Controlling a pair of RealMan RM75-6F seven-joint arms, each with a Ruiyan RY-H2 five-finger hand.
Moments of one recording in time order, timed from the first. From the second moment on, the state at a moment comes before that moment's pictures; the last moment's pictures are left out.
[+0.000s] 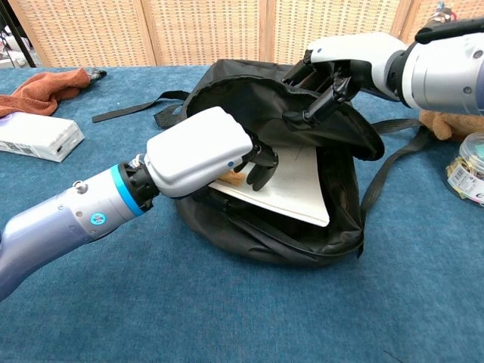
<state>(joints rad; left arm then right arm) -0.85 -2.15 0.07 -0.41 1.86 1.49 -0.27 0.89 -1.40 0.29 -1.92 -0.62 0.98 -0.29</state>
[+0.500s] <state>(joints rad) -0.87 -2.19 0.08 -0.37 1.83 1.43 -0.27 0.89 -1.36 0.28 -1.95 -0.64 0.97 -0.27</state>
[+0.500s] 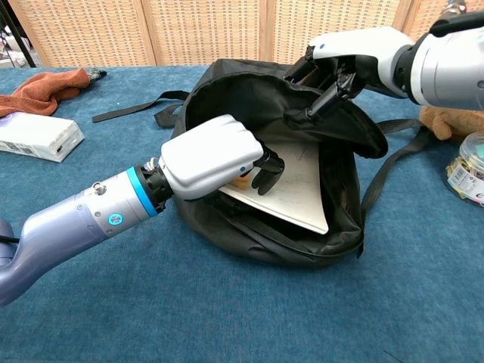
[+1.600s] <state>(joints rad) -0.93 -2.18 0.04 -0.42 1.72 1.22 -0.32 0.90 -1.33 0.24 -2.00 -0.65 0.99 -0.27</state>
